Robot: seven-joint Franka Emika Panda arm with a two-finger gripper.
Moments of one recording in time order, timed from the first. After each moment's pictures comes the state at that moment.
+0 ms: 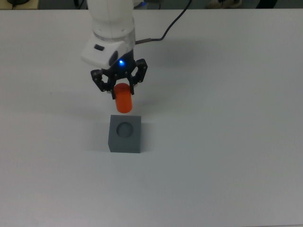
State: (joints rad) arm -0.01 0.20 0.02 -1.77 0.03 2.20 -0.29
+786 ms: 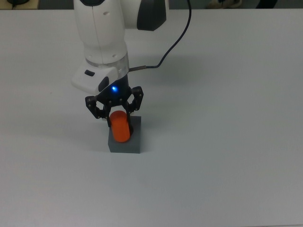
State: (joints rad) arm -0.02 0.38 0.03 -1.60 0.05 2.30 -0.27
